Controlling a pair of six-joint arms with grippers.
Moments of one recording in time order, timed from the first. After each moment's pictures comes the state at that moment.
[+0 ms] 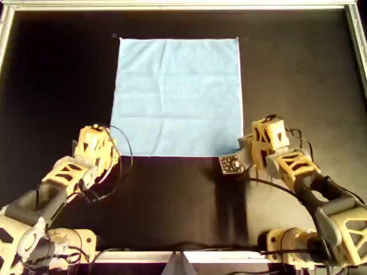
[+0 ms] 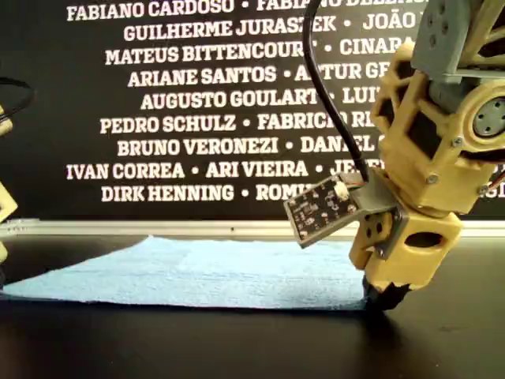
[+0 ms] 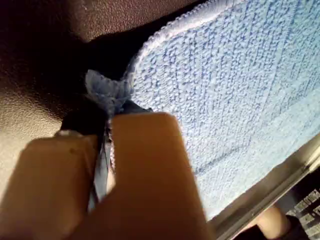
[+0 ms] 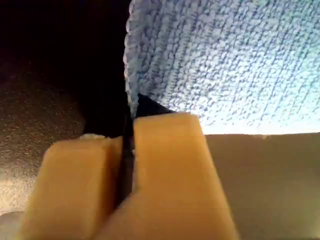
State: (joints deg) left arm -20.2 100.7 139.1 12.2 1.8 -4.8; right arm 20.0 88.5 125.9 23.9 -4.8 3.3
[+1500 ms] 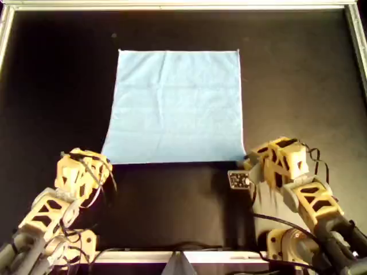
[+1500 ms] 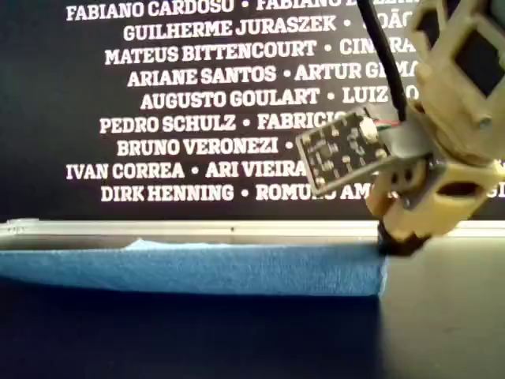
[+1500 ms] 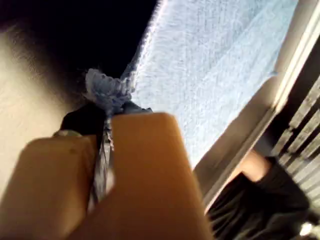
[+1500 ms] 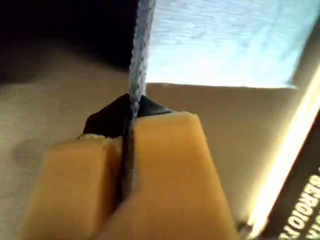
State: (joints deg) left arm -20.6 142.8 163.5 11.0 2.1 2.4; right arm 20.1 123.8 148.6 19.9 -4.0 2.0
